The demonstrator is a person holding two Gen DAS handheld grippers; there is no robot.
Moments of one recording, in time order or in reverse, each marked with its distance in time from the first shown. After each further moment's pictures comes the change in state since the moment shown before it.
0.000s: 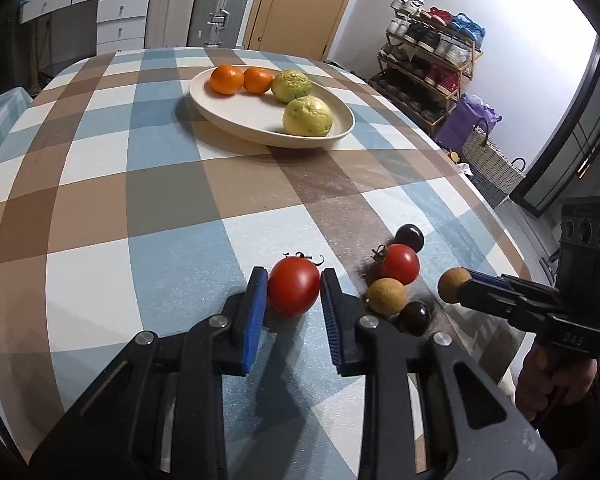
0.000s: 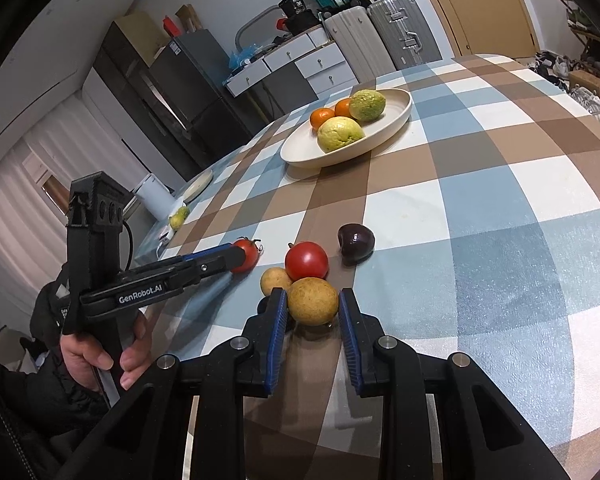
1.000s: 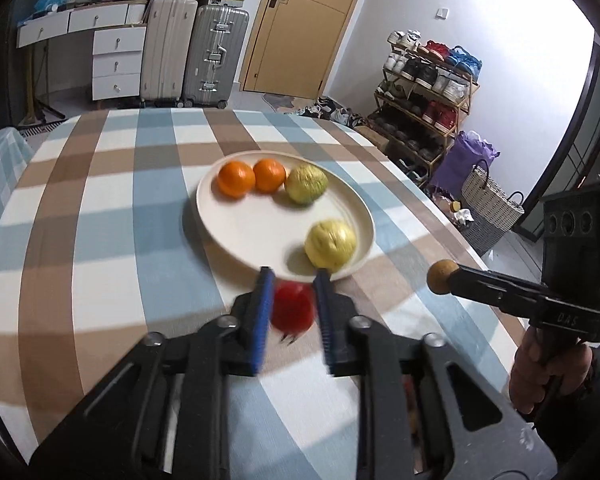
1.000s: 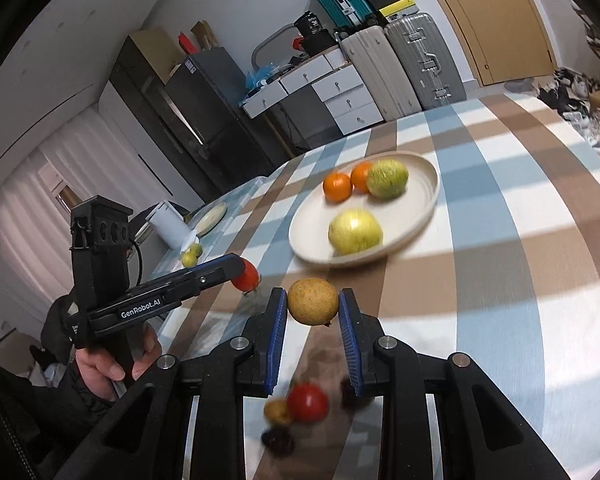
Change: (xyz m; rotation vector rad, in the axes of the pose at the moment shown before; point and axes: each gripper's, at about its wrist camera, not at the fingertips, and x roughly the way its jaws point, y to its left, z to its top) left arm 0.004 0.027 0.109 0.014 -0.125 -0.017; right arm 0.026 -0.007 0.109 -0.035 -0.061 0.068
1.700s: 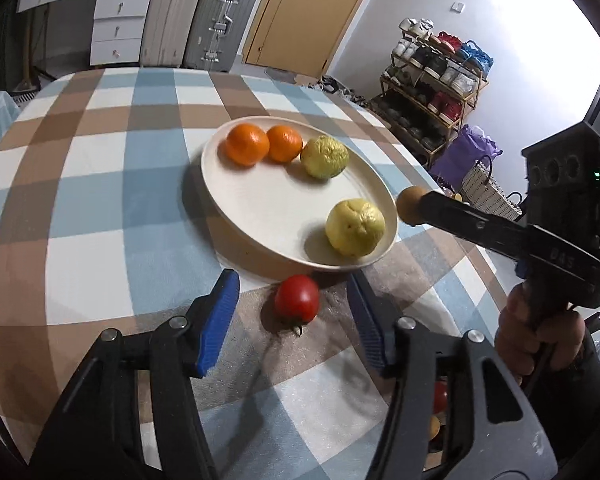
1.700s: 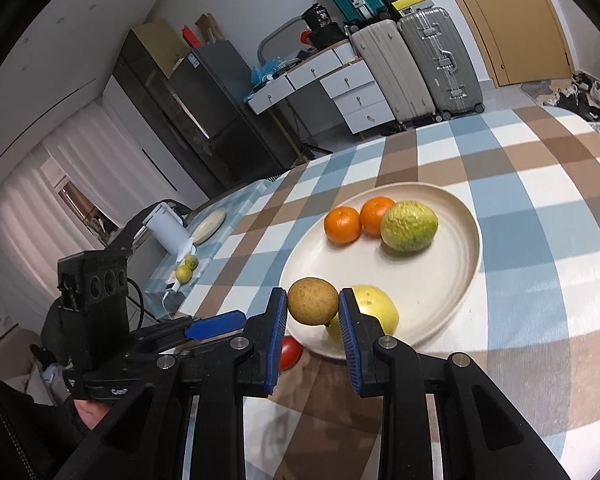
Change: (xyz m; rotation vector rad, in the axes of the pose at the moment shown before) left arm 0.046 0.030 -0.009 -0.072 0.095 -0.032; right arm 0.061 -0.012 0.050 -0.001 0.023 0.034
